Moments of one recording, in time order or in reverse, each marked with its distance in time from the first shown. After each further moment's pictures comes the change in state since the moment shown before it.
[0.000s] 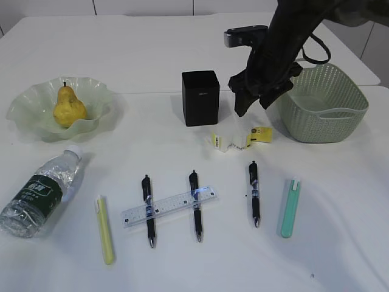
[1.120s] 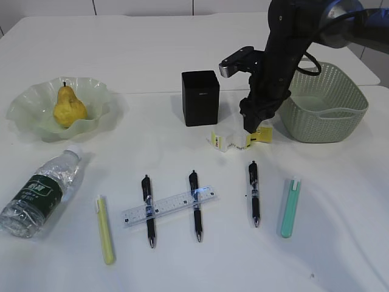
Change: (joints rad) left arm 0.000 0.000 0.000 0.000 0.019 0.000; right arm 0.000 0.085 -0.008 -0.101 -0.039 -0.313
